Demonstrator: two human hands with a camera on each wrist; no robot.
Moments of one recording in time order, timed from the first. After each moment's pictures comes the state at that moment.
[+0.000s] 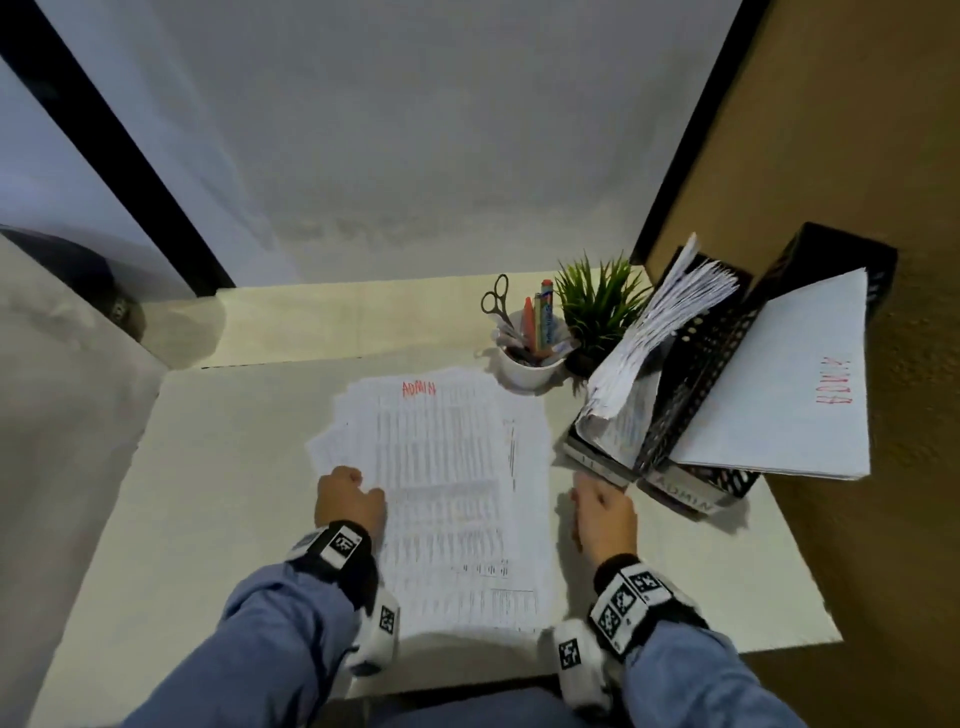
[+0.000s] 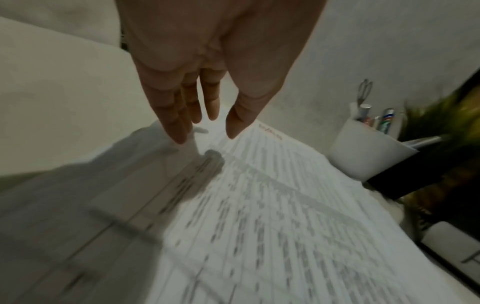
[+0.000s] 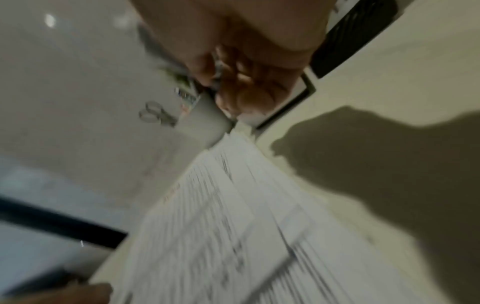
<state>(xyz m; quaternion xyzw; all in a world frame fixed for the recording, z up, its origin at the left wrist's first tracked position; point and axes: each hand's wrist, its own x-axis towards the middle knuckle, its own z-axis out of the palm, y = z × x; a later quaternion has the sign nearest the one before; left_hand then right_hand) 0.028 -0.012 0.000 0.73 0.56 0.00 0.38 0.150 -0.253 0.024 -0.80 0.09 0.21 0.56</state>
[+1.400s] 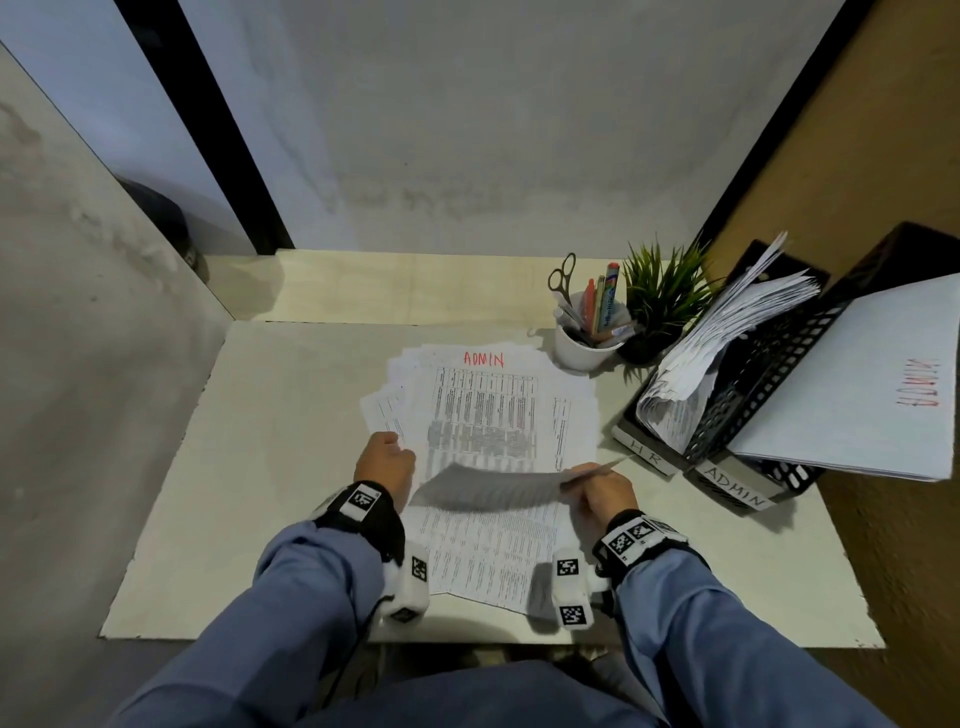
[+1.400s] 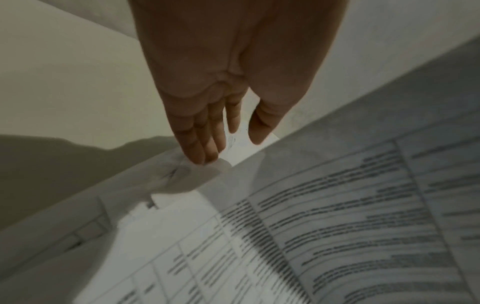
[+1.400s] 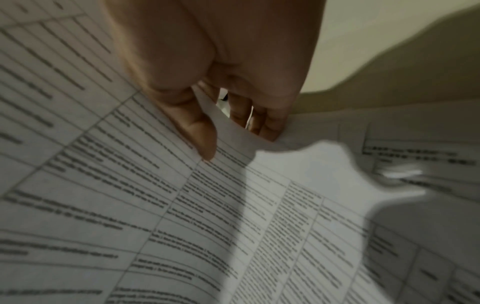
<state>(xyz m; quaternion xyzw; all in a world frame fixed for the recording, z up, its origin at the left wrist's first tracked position) 0.000 -0.002 0.010 0.64 0.56 0.04 0.52 0.155 -0.211 -0.007 -0.79 0.11 0.38 0.47</state>
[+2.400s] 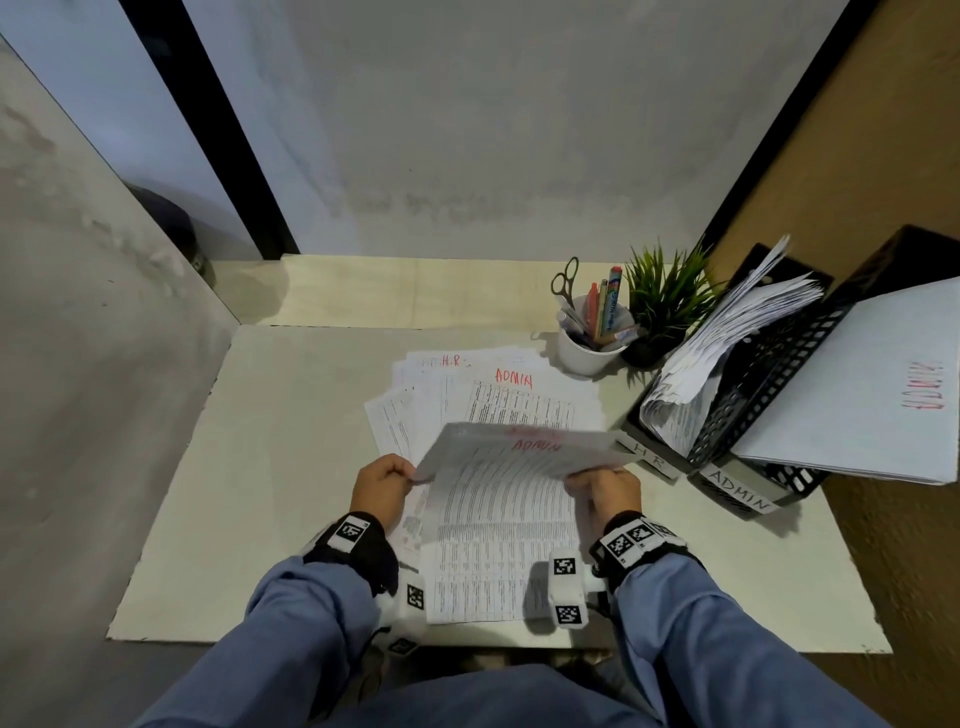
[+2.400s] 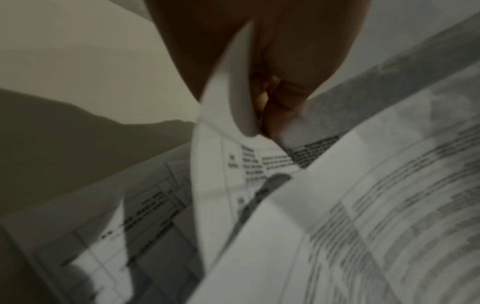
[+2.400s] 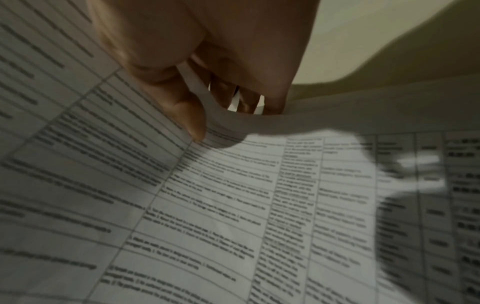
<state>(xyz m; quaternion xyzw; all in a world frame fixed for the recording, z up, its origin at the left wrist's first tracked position) -0.024 -0.006 -0.009 0.62 0.50 0.09 0.59 0.133 -0.201 0.018 -0.65 0.18 0.28 0.68</state>
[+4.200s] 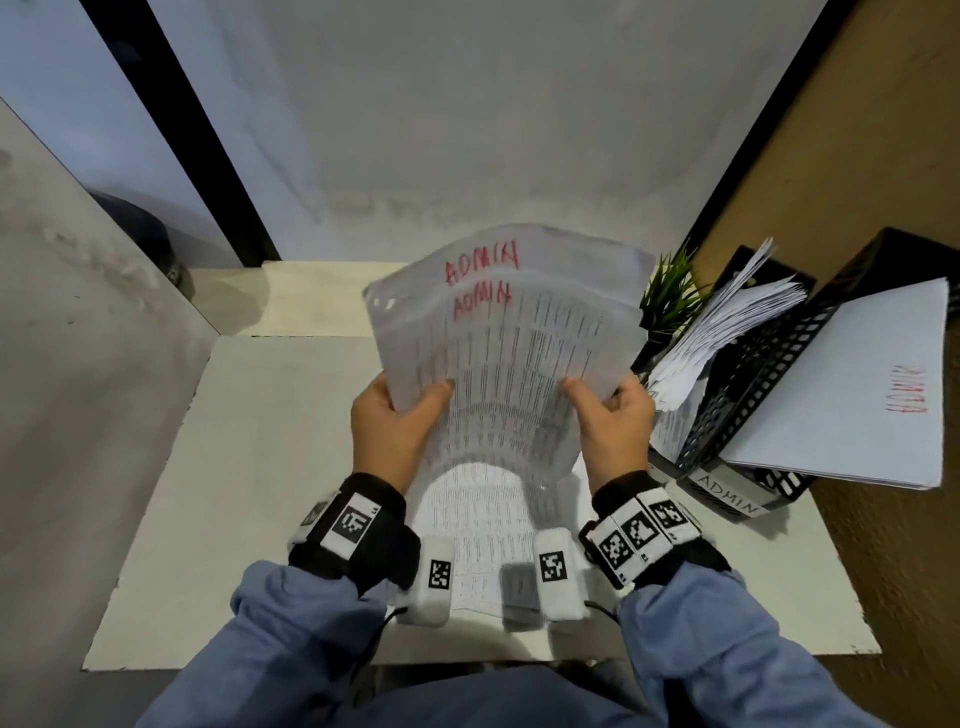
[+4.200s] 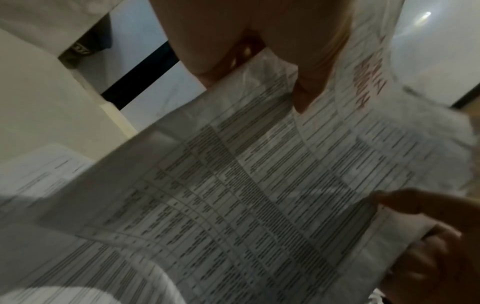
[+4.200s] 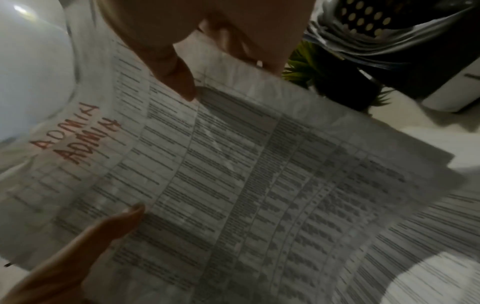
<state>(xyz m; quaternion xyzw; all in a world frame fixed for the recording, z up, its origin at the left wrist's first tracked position) 0.030 -0.029 0.117 0.63 0.34 0.31 0.63 0.146 -0.170 0.120 -0.67 -0.09 0.11 0.73</state>
